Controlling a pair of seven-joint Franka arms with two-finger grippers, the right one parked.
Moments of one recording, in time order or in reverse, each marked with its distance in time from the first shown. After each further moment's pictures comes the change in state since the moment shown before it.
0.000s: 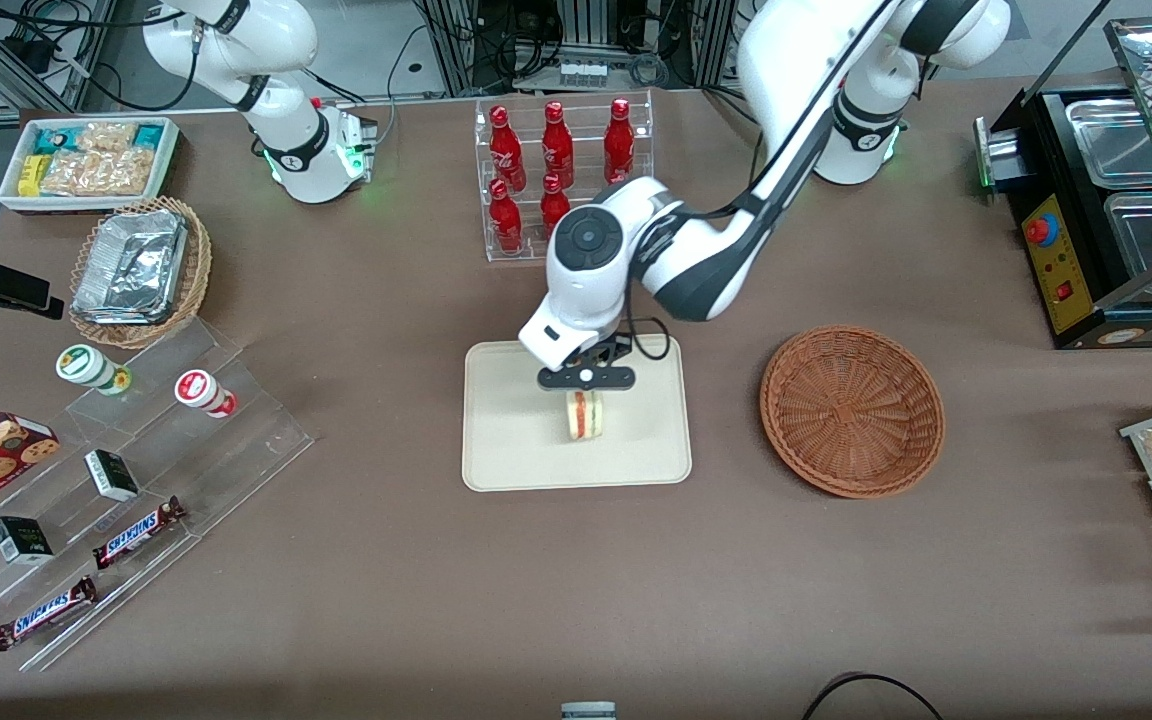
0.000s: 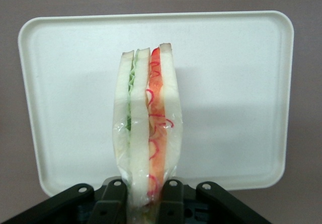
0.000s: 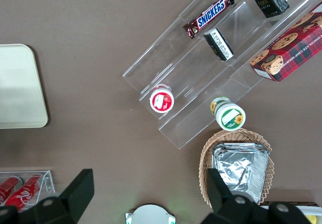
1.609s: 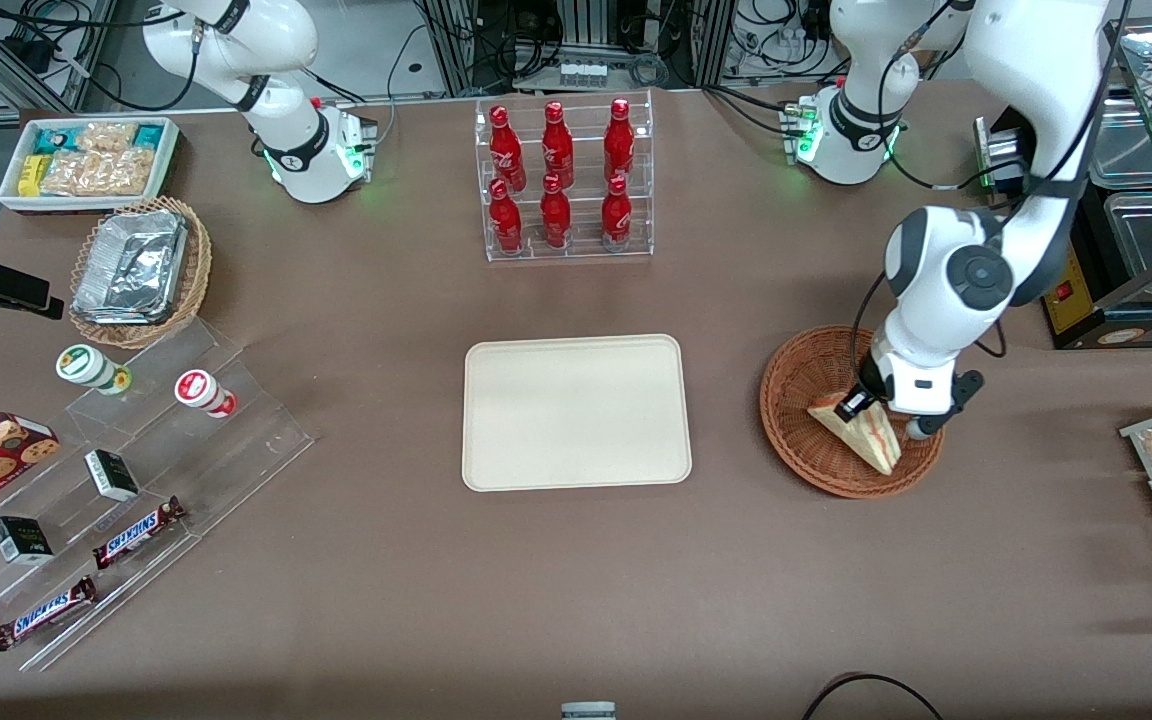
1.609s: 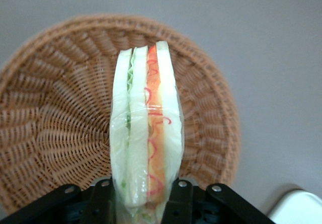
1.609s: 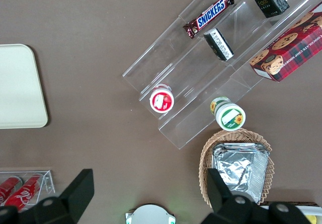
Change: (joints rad) arm 0.572 -0.462 0.073 -0.710 -0.083 0.318 -0.046
